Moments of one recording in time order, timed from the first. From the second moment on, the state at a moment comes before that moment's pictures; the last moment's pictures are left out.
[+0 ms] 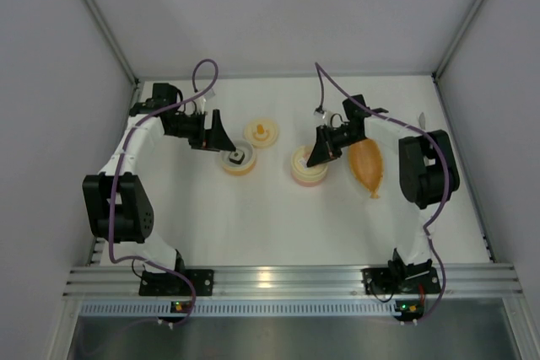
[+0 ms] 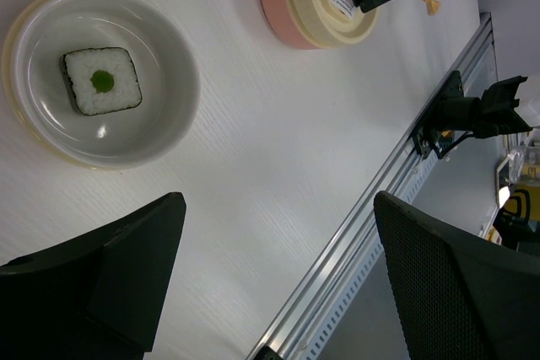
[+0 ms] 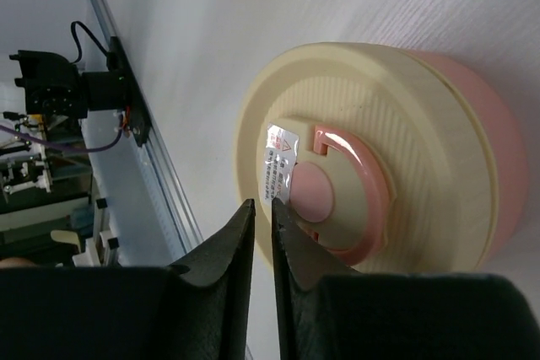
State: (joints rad) left arm -0.01 1.64 1.39 -0.91 0.91 0.13; right arm 0.27 1.95 1.34 -0.63 -0.99 -0.04
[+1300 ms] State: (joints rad) left arm -0.30 2.01 1.77 -0.70 0.21 0.01; right arm 0.39 1.77 1.28 -0.63 -0.67 -0.11
